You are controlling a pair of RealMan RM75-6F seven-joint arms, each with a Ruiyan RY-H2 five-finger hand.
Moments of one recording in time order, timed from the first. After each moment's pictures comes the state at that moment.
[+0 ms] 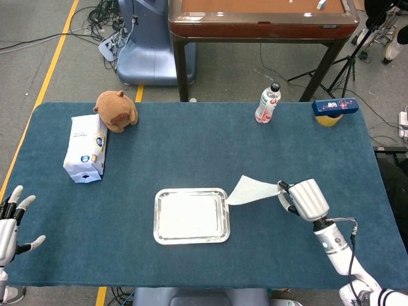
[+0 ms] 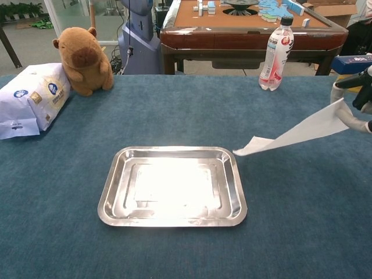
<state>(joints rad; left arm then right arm) -0.05 -1.13 -0.07 -1.64 1.42 1.51 0.09 0.40 -1.46 0.06 -1.27 -1.63 1.39 -0.08</state>
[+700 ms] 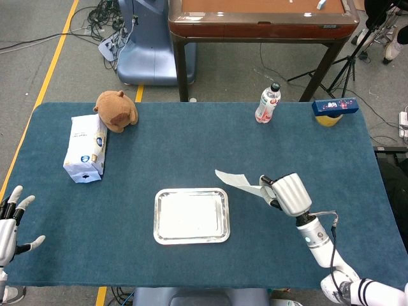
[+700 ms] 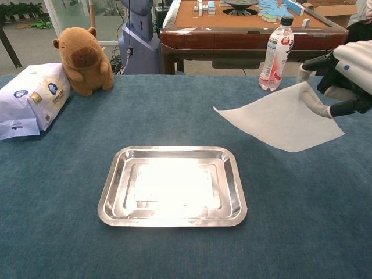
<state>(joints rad) -0.05 -1.12 -0.07 -1.64 1.42 1.51 0.08 0.47 -1.56 0.11 -1.25 -1.67 1.42 -0.10</state>
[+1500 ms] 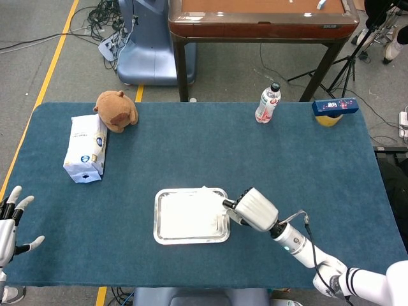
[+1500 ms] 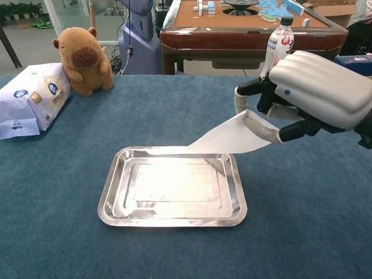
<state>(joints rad) -0.05 -1.12 -0.07 -1.65 1.42 1.51 0.08 0.60 -1.58 0.02 -1.25 -1.91 1.42 -0.07</state>
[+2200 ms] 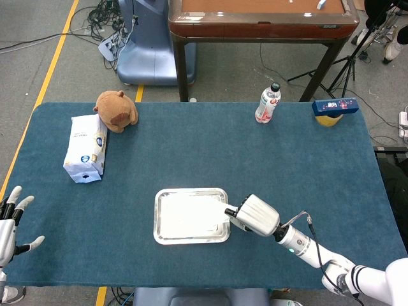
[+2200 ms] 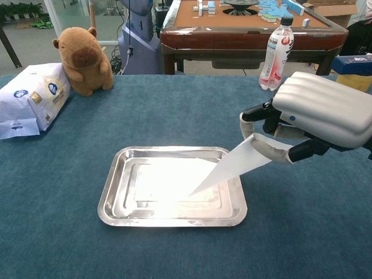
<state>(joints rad) -0.05 -1.12 -0.07 -1.65 1.41 1.51 0.09 0.62 -1.56 -0.05 -1.17 -1.94 1.41 -0.04</state>
